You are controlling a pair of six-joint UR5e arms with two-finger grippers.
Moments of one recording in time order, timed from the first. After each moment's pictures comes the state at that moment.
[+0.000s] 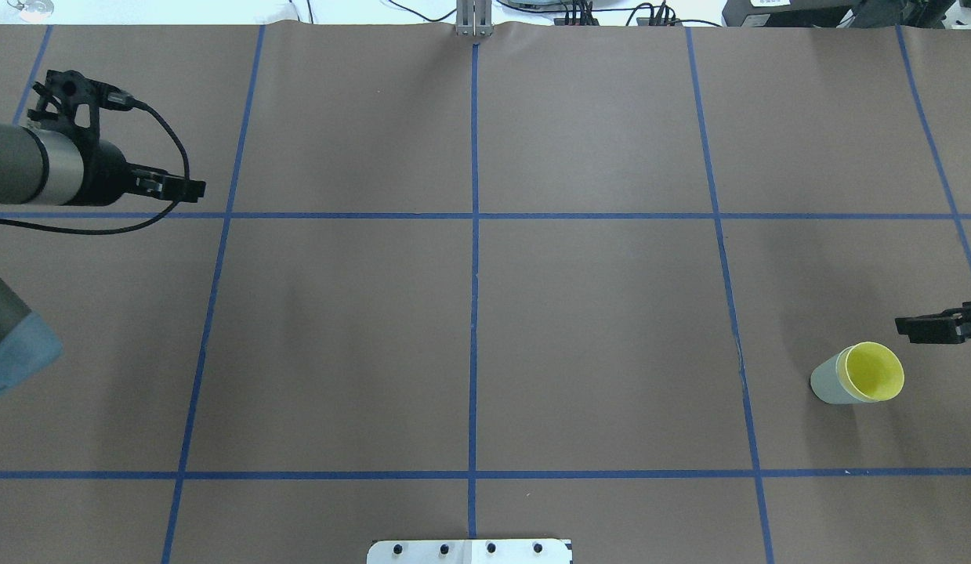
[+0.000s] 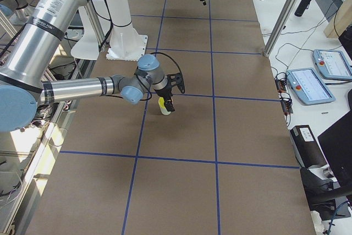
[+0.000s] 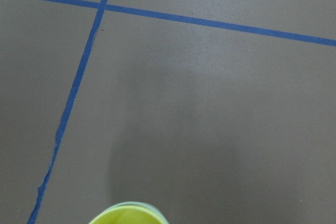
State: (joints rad) left arm -0.93 -1.73 -1.81 -2.13 -1.87 -0.70; right arm 0.91 -1.98 2.07 -0.91 1.92 0.69
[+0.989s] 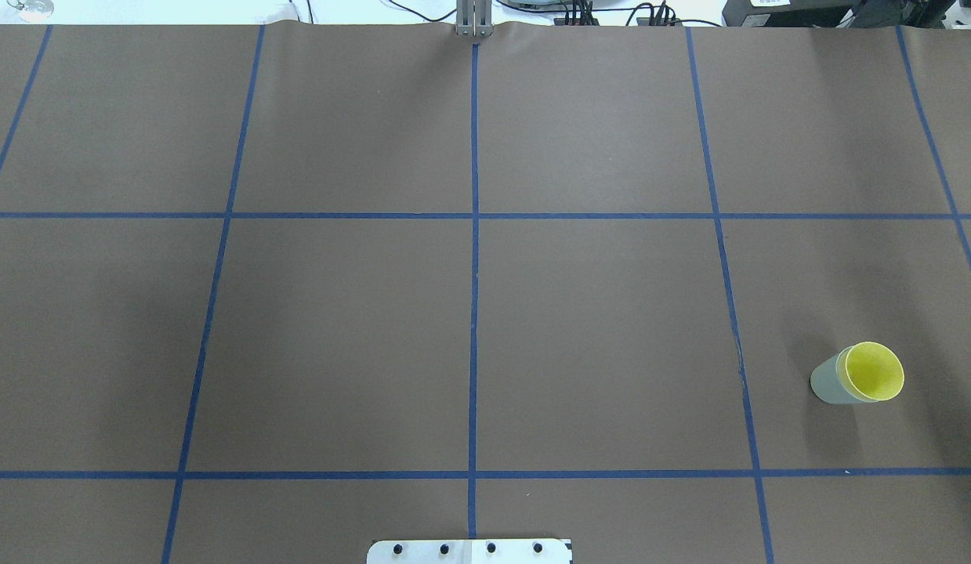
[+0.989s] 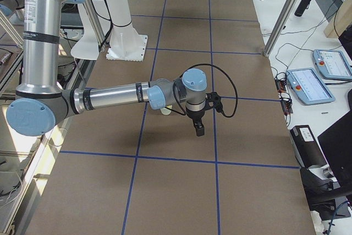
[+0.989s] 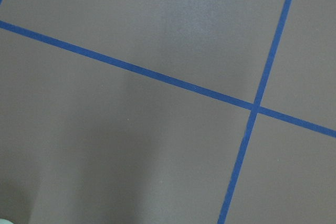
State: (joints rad) left arm -1.56 -1.81 -1.52 -1.54 -2.29 0.26; right arm 1.44 -1.68 1.84 -1.48 2.32 0.00
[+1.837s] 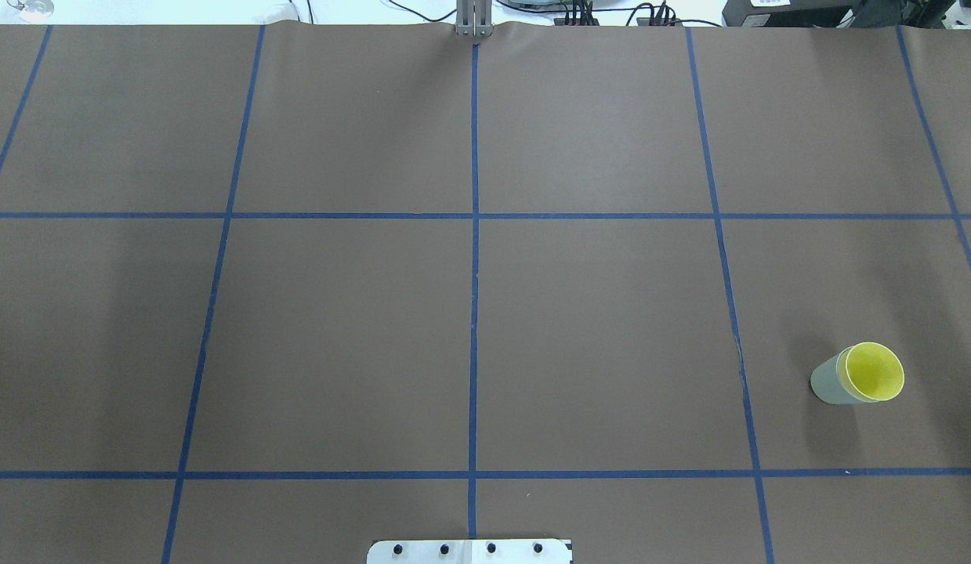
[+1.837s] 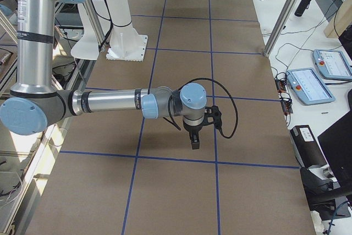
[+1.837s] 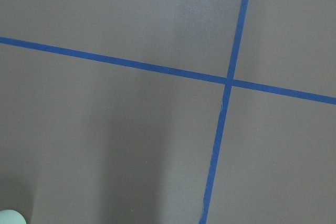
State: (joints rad) left arm -1.69 -1.66 -1.34 -1.88 -2.32 0.24; right arm 1.53 -1.69 1.78 -1.53 2.38 -0.03
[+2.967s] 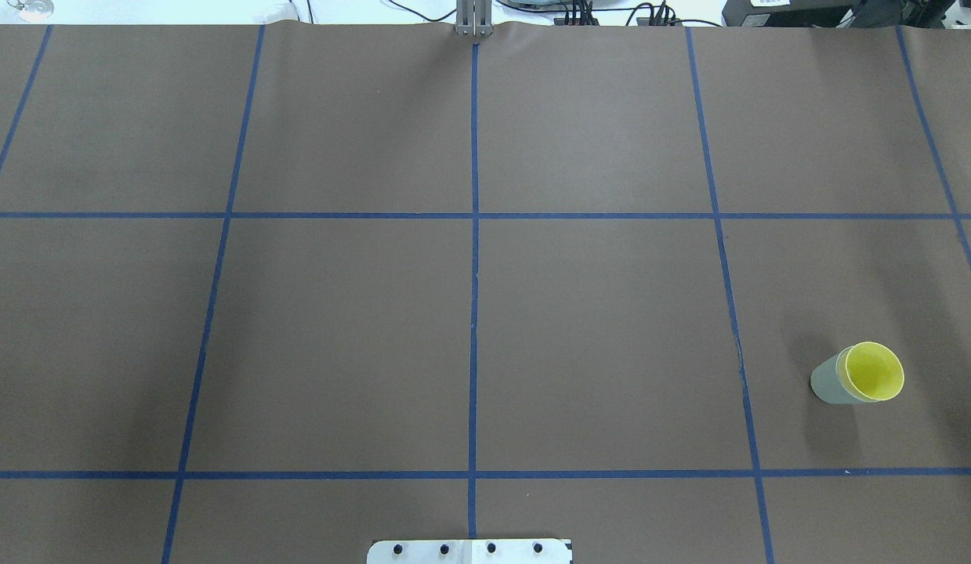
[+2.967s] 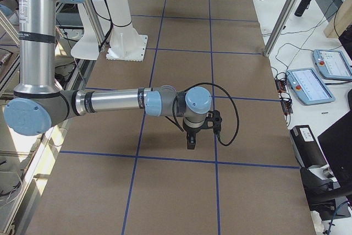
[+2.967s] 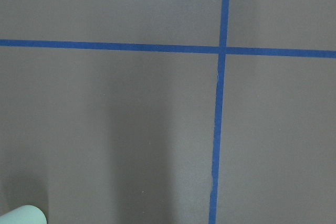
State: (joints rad) left arm -1.60 -1.55 -1.71 -1.47 -2.32 0.17; right arm 1.54 -1.66 1.77 -1.69 2.43 -0.01
